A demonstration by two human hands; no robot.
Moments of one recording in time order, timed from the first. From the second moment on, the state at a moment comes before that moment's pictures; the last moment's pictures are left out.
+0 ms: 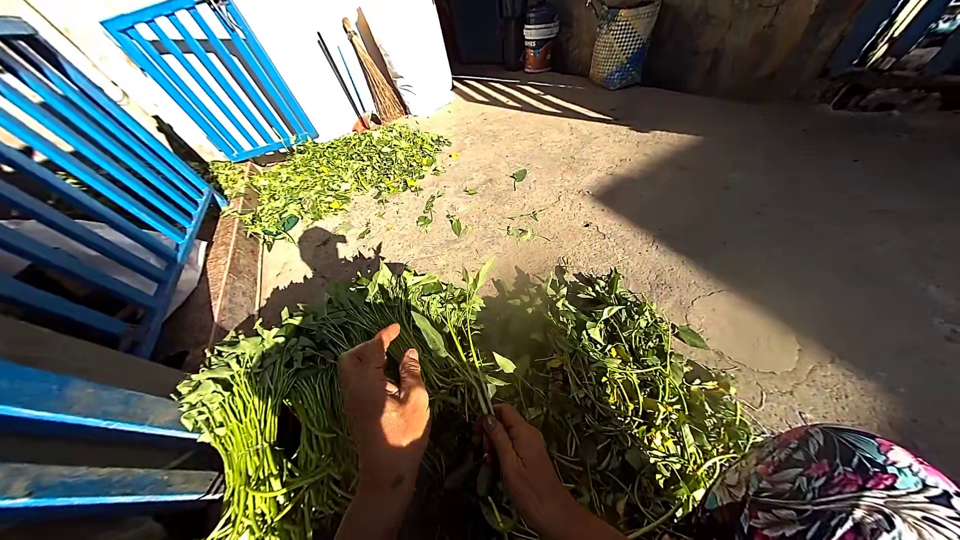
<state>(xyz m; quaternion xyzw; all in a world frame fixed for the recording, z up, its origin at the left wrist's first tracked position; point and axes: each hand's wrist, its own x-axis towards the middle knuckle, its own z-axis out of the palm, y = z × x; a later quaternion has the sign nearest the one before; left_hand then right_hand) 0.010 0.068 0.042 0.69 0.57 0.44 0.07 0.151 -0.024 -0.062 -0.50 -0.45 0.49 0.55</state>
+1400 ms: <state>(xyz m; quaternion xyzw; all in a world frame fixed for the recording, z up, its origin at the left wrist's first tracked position) 0.025 0.070 0.048 0.37 0.53 0.46 0.61 0.166 0.002 -0.133 -0.67 -0.47 0.47 0.34</state>
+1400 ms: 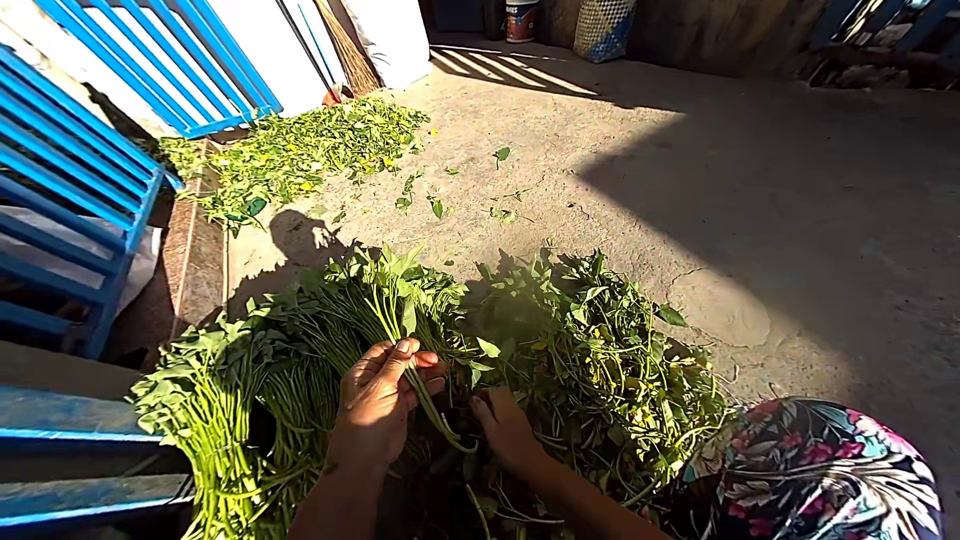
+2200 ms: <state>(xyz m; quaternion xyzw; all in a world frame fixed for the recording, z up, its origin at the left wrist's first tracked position) 0.026 0.073 0.044 0.31 0.56 0.48 0.60 0.253 -0.066 -0.110 -0.40 -0.32 0.63 0.58</state>
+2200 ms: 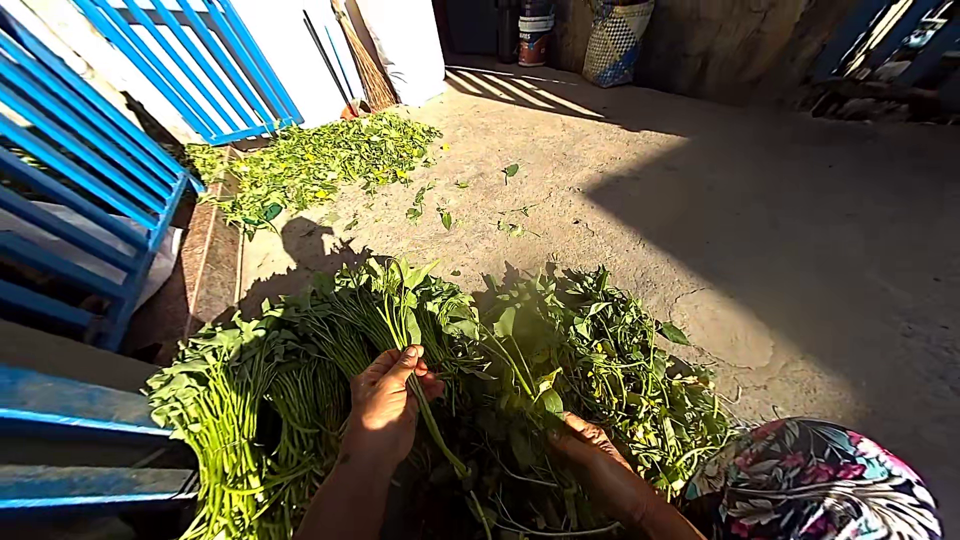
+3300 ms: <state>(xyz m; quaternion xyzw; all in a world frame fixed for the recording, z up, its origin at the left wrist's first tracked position) -0.009 0.082 0.057 0.48 0.59 0.51 0.41 0.207 -0.071 -0.179 -0.67 -0.67 0.26 0.18</state>
